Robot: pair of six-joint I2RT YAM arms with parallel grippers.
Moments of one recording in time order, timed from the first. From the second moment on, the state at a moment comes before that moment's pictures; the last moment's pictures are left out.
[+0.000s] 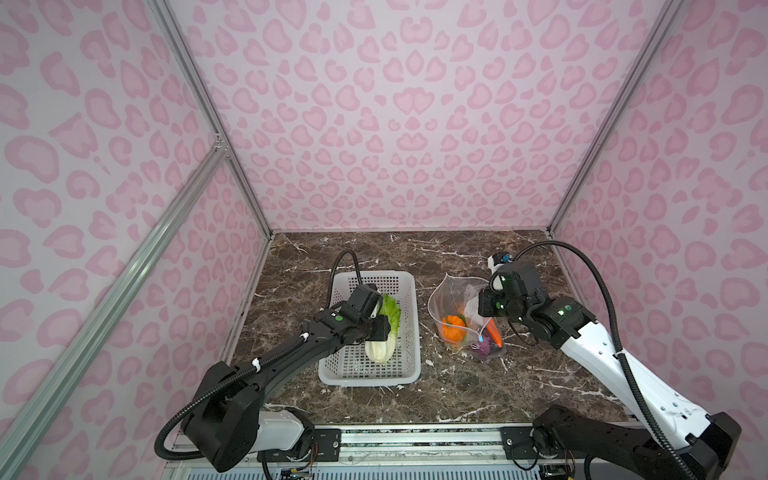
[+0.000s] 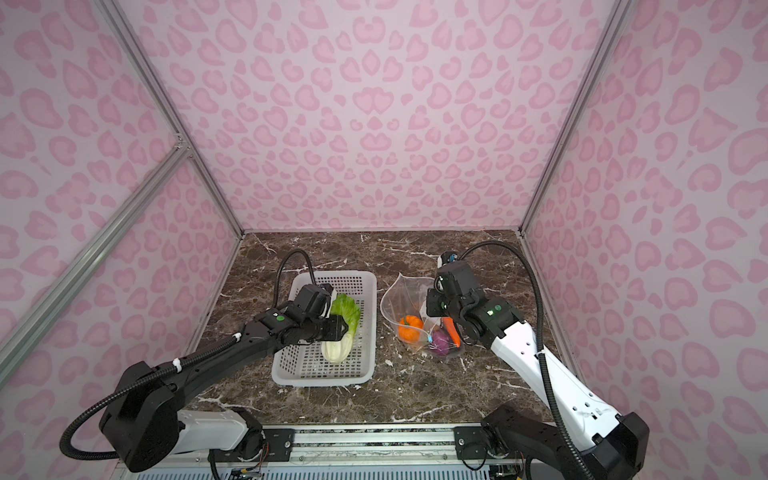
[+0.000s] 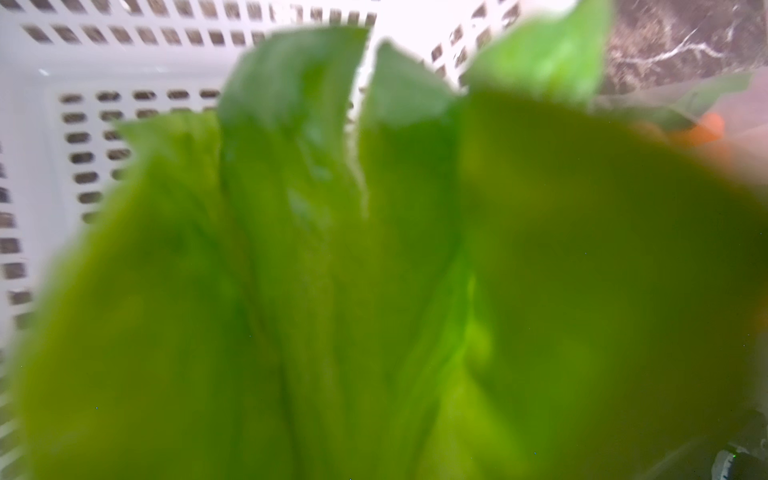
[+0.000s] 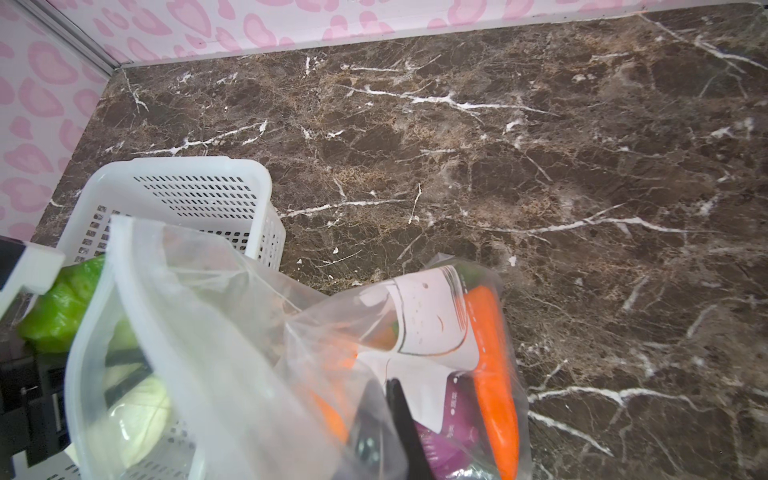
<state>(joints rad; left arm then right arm) -0.62 1.32 0.87 -0.52 0.05 -0.53 0.54 1.12 1.10 -0.75 0.15 0.43</state>
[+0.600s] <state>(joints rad) -0.64 1.10 1.06 -0.43 0.04 -0.60 0.53 1.12 1.06 -0.66 0.11 0.46</state>
